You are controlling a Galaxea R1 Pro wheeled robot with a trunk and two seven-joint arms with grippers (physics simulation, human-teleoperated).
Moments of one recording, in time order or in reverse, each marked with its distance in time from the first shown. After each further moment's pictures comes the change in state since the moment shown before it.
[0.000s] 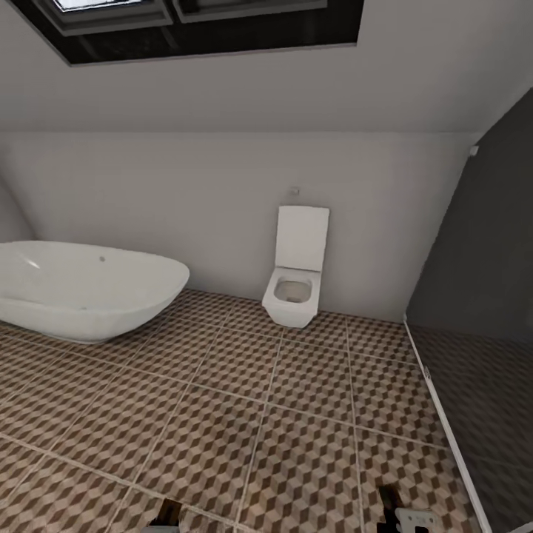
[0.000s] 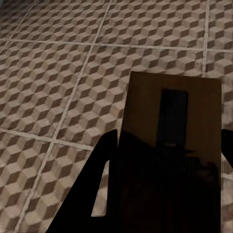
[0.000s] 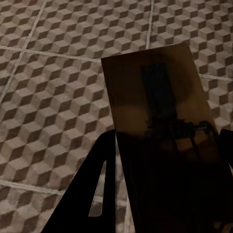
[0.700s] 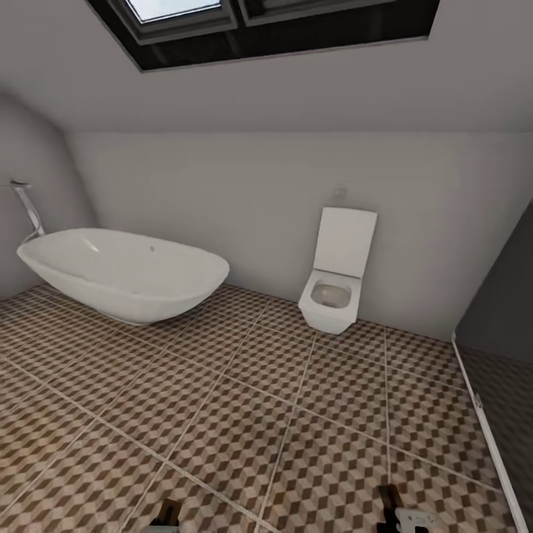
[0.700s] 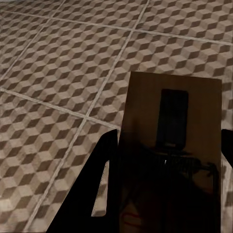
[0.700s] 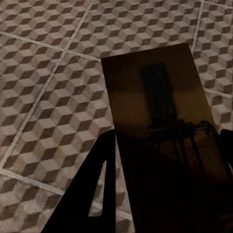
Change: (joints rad) left arm 0.000 0.000 0.000 0.000 0.000 0.000 0.000; right arm 0.000 0.000 0.000 0.000 0.000 0.000 0.000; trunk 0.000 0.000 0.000
